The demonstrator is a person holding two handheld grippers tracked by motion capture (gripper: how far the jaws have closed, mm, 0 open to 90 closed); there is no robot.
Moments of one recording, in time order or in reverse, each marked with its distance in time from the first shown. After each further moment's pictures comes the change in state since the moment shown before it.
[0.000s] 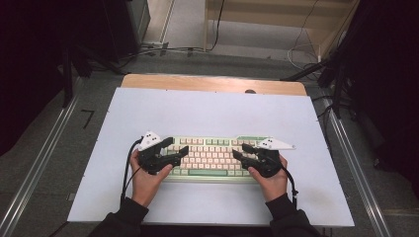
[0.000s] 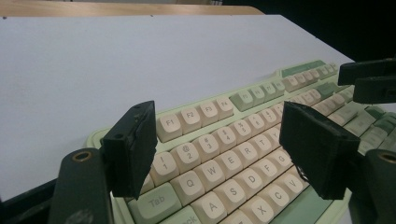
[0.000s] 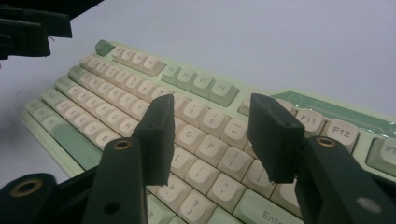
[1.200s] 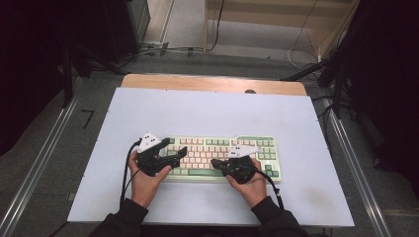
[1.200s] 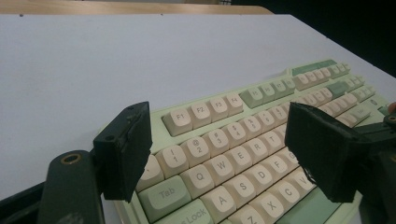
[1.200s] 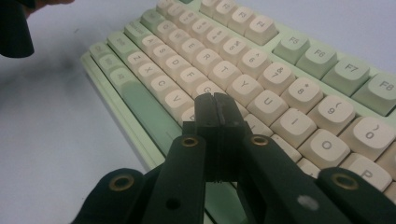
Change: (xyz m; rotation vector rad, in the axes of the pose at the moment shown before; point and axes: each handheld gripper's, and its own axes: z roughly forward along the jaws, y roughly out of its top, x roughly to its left) left arm 0.001 -0.005 -0.001 -0.012 0.033 -0.004; right arm 0.050 -0.004 0.041 0.152 0.171 -0.184
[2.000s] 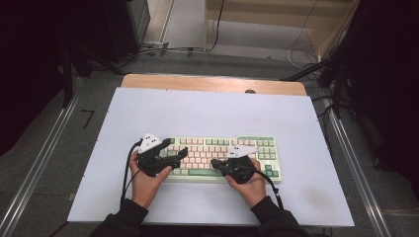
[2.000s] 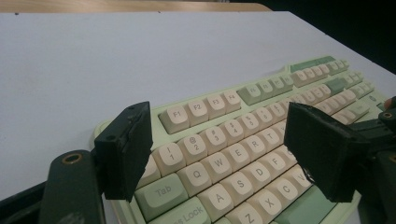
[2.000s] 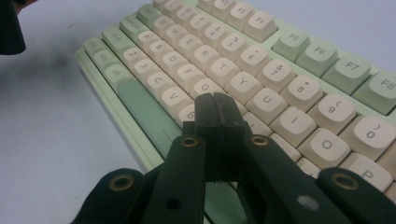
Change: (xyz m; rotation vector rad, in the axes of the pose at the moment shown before) left arm -0.001 -0.001 0.001 0.014 -0.002 0.013; right arm 0.000 0.000 0.002 0.011 -0.013 -0.010
